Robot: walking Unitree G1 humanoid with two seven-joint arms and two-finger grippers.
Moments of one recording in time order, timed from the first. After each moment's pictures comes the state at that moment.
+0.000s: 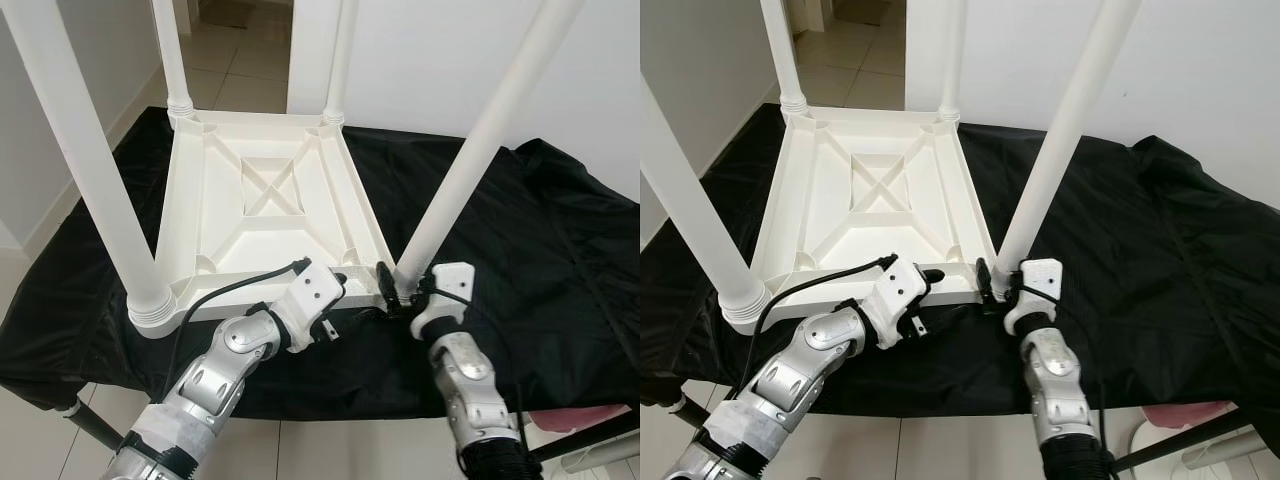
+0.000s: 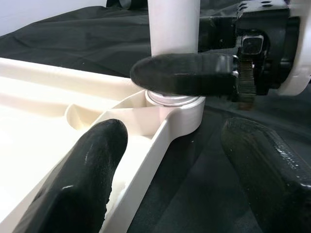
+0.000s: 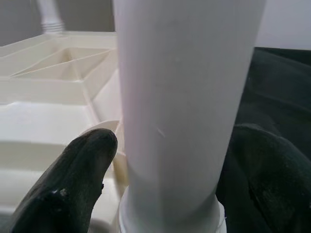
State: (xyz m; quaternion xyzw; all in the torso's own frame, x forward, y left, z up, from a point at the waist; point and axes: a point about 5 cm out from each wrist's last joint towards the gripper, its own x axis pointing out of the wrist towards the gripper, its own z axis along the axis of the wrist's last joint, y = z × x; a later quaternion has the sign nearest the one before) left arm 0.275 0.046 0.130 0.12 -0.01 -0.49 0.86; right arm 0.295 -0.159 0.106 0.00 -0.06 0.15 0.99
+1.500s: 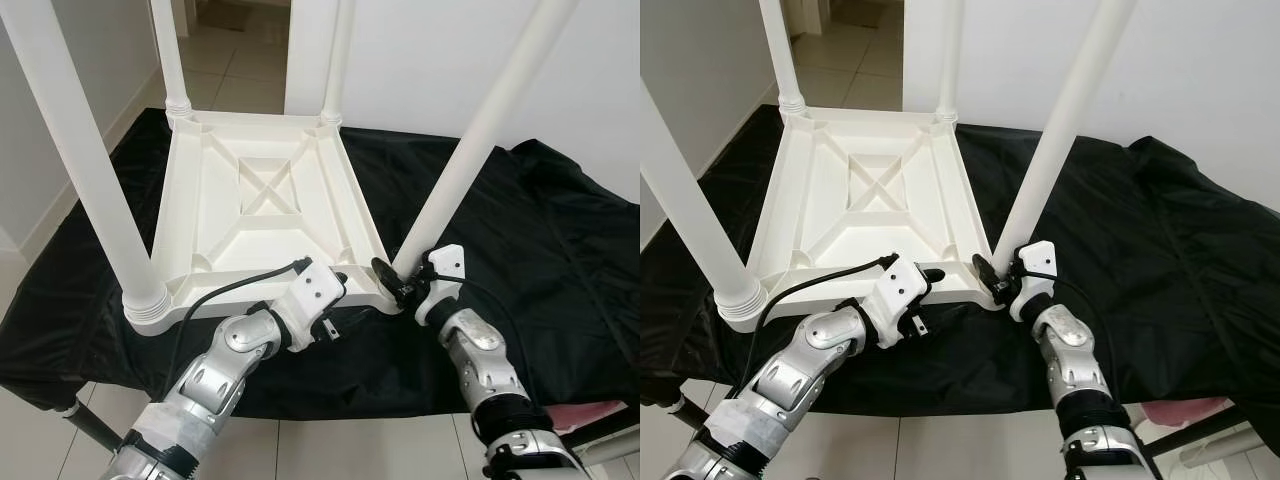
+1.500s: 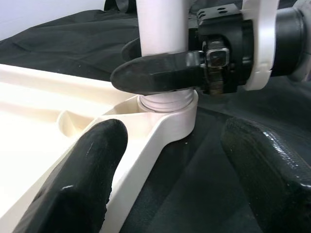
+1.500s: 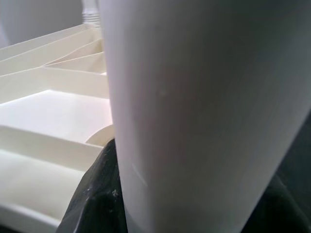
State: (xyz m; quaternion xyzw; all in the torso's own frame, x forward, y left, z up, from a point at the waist) left arm 0.276 0.045 0.130 0.12 -0.01 -0.49 0.86; right arm 0.322 -0.157 0.103 0.01 -0.04 0.20 0.98
